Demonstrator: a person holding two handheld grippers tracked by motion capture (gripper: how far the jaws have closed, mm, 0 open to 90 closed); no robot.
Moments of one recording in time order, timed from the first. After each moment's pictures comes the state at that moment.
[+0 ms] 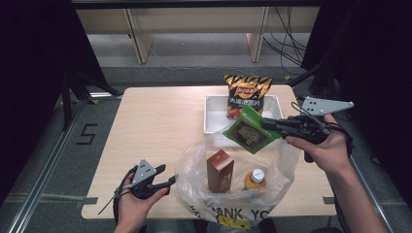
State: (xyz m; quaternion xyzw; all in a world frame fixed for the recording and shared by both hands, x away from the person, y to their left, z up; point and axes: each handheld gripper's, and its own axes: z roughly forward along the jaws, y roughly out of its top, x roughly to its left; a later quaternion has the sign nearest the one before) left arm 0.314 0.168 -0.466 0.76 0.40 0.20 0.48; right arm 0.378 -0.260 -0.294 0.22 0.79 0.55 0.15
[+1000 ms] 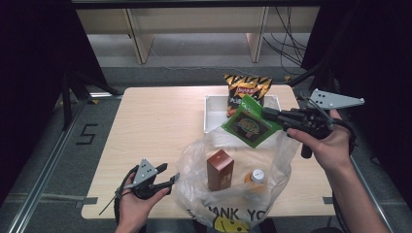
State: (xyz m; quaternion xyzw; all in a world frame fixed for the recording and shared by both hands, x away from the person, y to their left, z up) left arm 0.312 0.163 -0.459 0.75 0.39 0.21 0.49; right arm 0.375 -0.258 -0.276 0.23 0.75 0.60 0.16
